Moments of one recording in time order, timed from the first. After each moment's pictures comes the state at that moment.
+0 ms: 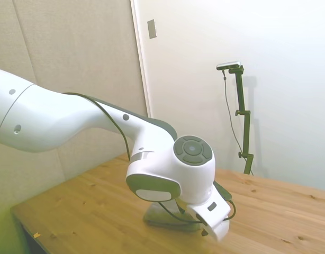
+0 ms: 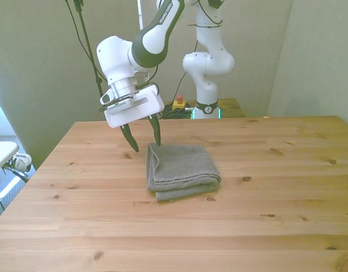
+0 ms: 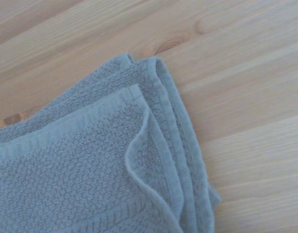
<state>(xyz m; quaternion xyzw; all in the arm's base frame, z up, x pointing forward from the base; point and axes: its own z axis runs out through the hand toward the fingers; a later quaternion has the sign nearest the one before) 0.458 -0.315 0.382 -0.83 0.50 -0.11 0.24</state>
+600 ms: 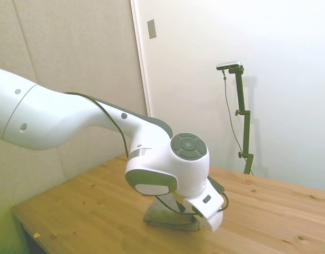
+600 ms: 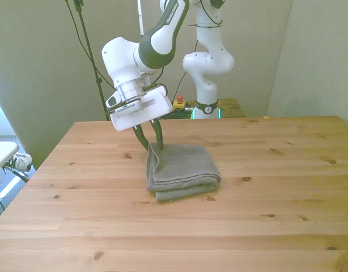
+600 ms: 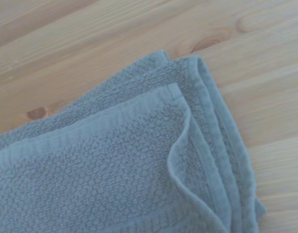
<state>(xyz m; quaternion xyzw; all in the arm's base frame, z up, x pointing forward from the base) 0.473 -0.293 0.380 -0.84 0.48 -0.10 0.24</state>
